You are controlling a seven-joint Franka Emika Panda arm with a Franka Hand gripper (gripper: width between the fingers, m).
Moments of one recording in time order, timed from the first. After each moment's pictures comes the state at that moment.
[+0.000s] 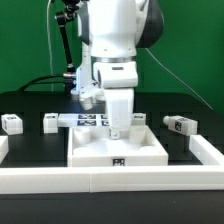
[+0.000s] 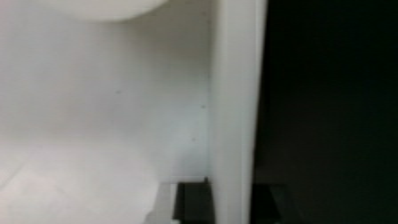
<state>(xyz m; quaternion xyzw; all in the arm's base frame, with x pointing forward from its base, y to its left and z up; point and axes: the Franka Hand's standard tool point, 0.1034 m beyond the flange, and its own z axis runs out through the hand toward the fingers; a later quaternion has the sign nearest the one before) 0.454 0.006 0.009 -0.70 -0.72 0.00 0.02</state>
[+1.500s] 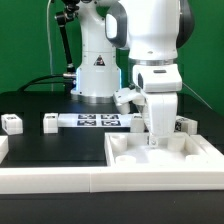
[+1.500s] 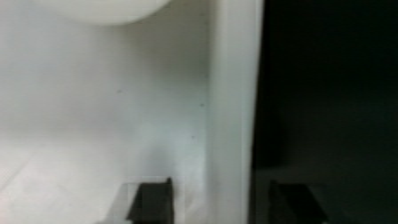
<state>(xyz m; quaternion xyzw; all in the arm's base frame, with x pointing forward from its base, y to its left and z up) 0.495 0.071 0.009 -0.71 -0.71 0.00 0.03</state>
